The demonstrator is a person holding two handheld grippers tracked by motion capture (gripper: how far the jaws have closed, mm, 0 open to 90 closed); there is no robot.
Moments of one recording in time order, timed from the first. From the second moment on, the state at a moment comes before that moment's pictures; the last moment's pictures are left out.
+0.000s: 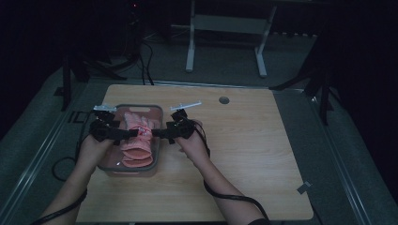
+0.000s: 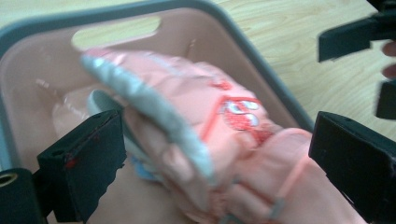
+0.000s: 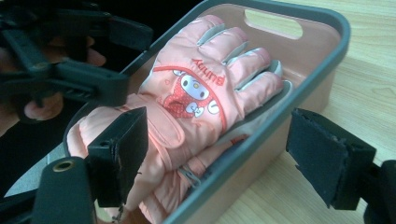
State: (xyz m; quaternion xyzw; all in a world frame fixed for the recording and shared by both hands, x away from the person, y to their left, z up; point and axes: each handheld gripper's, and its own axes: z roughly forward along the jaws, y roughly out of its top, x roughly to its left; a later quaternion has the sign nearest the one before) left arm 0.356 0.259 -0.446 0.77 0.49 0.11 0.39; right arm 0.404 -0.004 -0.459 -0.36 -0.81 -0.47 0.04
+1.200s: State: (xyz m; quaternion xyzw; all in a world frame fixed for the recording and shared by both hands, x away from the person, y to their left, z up) left arm 0.302 0.113 -0.442 0.83 0.33 0.08 0.45; right arm 0.380 -0.099 -0.482 -0.33 -0.83 -0.45 0.01
